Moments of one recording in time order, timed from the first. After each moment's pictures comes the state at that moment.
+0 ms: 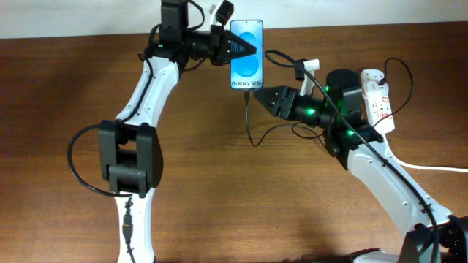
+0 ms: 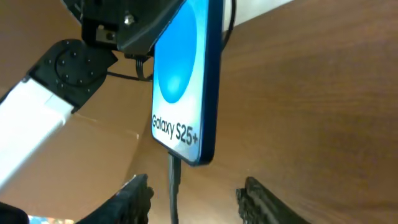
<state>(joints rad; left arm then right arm) -0.21 2.35 2.09 -0.17 1.52 -0.74 0.21 1.48 0.96 0.12 -0.74 0.70</state>
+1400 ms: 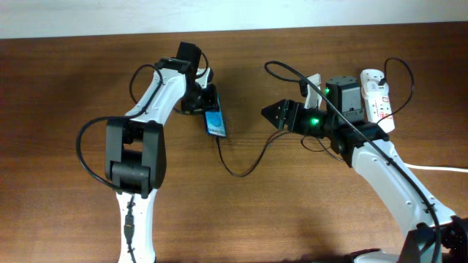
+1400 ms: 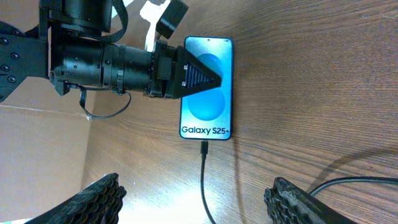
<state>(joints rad) -0.24 2.35 1.91 -0.95 0.34 -0.22 0.17 1.48 0.97 -0.23 -0.67 0.54</state>
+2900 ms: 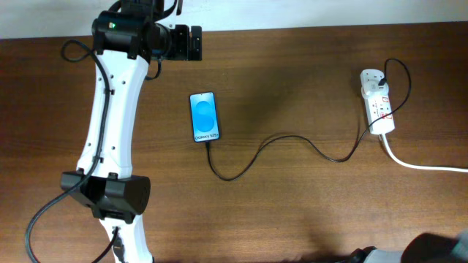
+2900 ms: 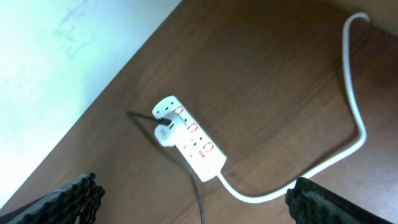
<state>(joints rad) -0.21 2.09 2.44 -1.30 0.07 -0.12 -0.75 1.56 1.80 -1.11 -0.32 0.24</state>
